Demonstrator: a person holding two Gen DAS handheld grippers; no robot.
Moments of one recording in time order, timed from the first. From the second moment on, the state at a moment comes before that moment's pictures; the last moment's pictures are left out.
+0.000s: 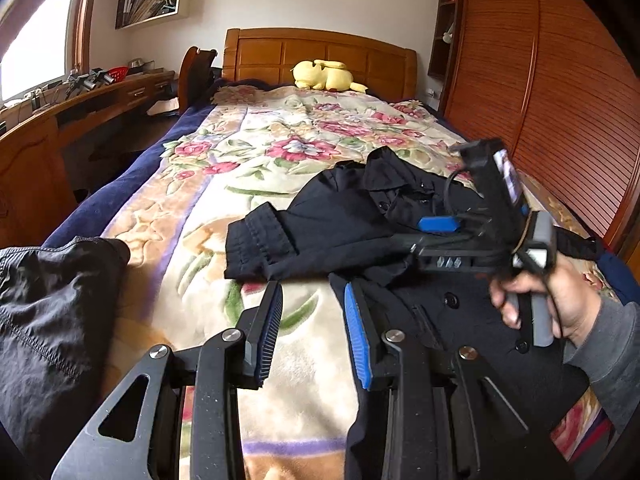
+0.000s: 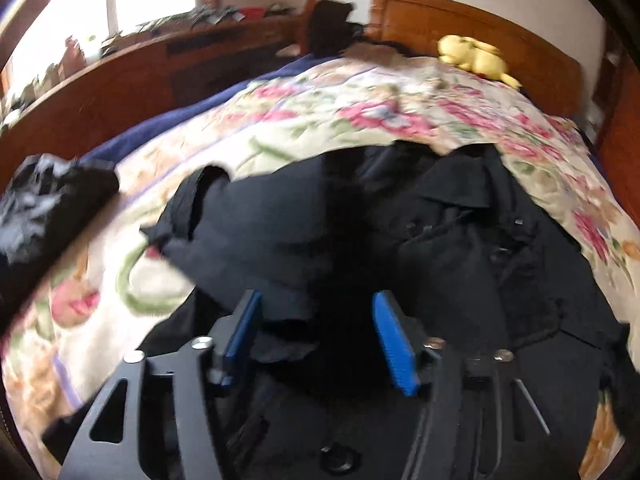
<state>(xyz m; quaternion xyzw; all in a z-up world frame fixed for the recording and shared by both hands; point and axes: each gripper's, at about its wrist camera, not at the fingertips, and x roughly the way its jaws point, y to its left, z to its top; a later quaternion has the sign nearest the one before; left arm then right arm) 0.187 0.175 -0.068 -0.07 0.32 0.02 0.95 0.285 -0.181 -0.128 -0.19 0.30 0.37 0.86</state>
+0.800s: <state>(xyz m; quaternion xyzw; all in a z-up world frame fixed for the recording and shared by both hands) 0.192 0.153 -0.068 -0.06 0.33 0.00 0.94 0.312 -0.260 -0.095 -0.11 0.25 0.29 0.92</state>
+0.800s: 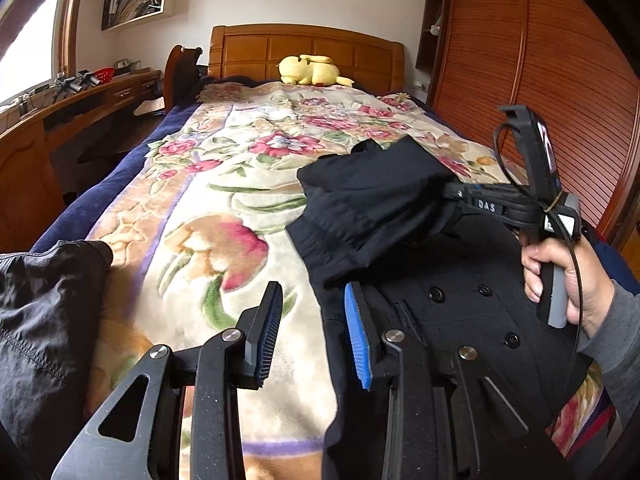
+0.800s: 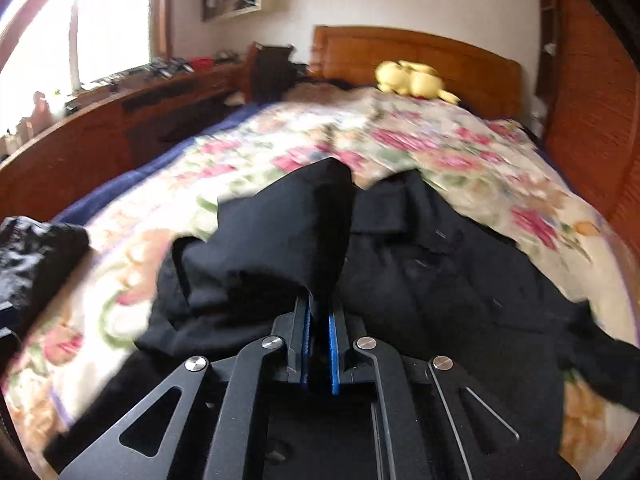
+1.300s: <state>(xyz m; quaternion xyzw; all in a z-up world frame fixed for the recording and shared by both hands) 0.180 0.144 -0.072 -0.06 0.33 -0.01 0.94 0.301 -0.267 -0.125 -0.15 0.28 0.33 0.89</state>
